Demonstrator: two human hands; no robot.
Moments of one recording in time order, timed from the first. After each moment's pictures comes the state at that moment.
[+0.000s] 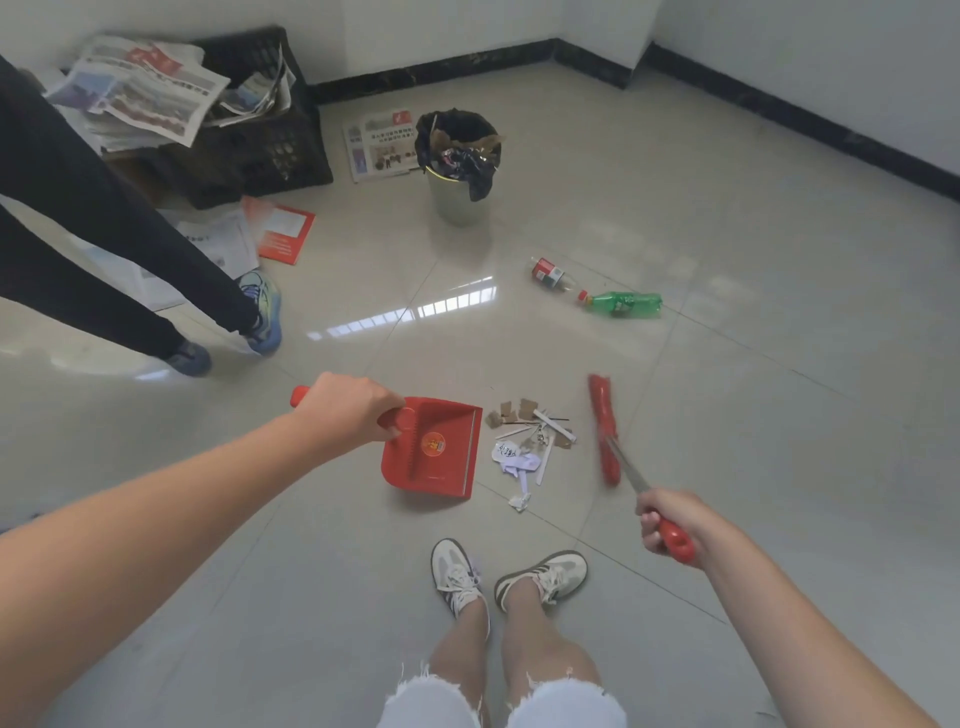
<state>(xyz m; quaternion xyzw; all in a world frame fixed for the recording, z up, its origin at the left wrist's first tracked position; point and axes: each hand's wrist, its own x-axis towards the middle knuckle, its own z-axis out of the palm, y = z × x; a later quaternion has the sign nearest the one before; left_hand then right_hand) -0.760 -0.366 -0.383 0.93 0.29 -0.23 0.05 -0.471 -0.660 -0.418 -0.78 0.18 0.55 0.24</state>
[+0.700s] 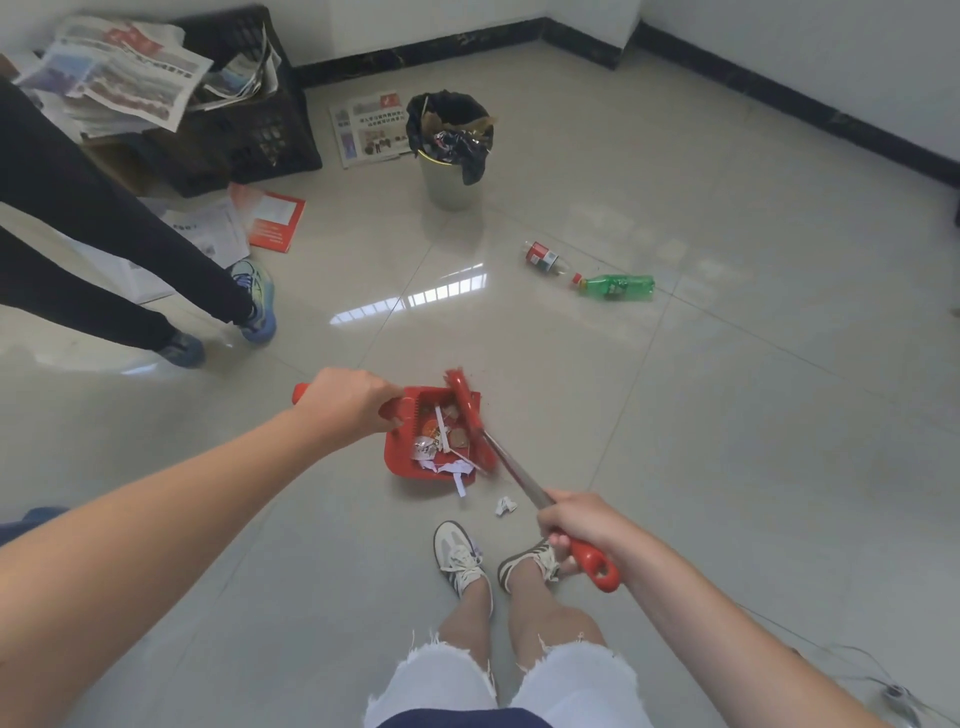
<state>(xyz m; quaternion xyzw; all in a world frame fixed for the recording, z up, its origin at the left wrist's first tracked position) -0.780 -0.373 -0.386 0.93 0.29 -0.20 0.09 -0.592 -0.622 -0.368 -0.69 0.07 0.69 0.19</state>
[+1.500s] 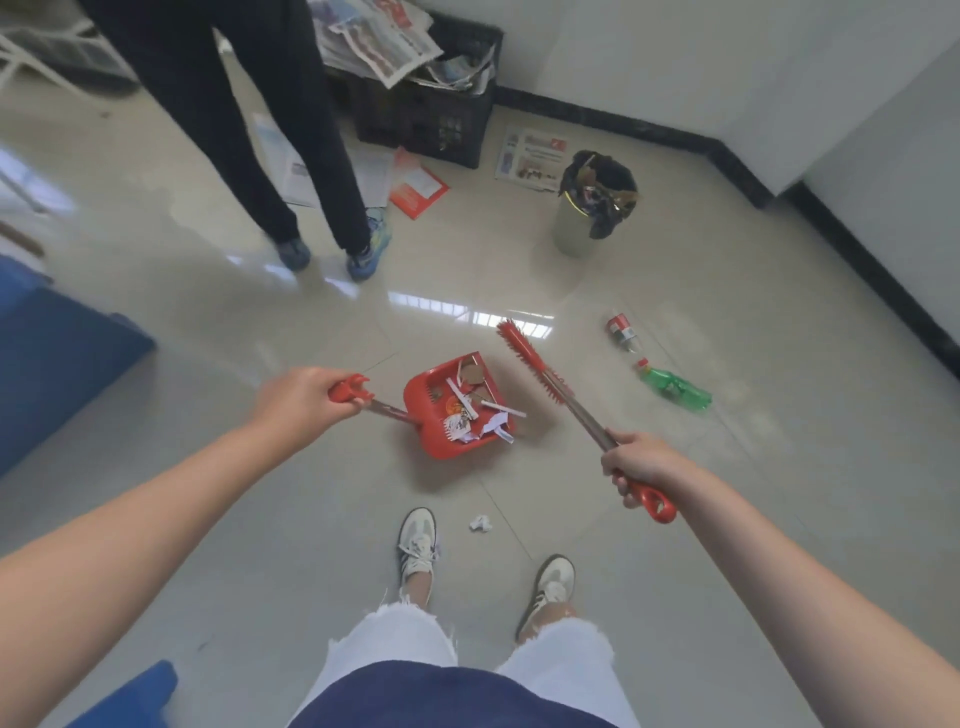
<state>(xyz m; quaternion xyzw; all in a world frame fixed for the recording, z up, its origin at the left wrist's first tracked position) -0.929 -0.488 -0.352 0.71 0.66 0.00 0.25 -0.525 -0.556 -0.340 -0.78 -0.22 0.59 0.04</state>
